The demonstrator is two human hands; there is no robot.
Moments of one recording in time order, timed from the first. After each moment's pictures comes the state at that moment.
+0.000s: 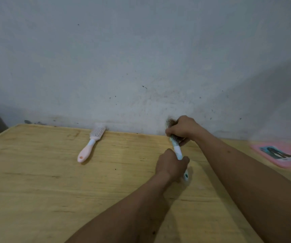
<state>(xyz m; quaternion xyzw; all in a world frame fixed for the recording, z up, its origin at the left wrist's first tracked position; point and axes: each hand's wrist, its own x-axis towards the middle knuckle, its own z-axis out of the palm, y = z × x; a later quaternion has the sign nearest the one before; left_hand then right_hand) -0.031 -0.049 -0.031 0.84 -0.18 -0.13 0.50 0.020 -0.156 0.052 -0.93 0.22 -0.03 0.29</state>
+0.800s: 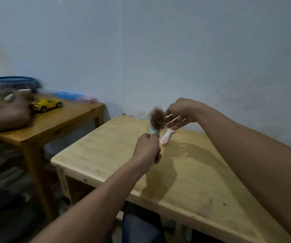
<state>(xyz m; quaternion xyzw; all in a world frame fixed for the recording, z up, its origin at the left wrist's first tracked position) -0.078 0.213 -0.002 0.69 0.08 -0.01 0.71 0.001 0.089 0.106 -0.90 0.03 0.09 0.42</state>
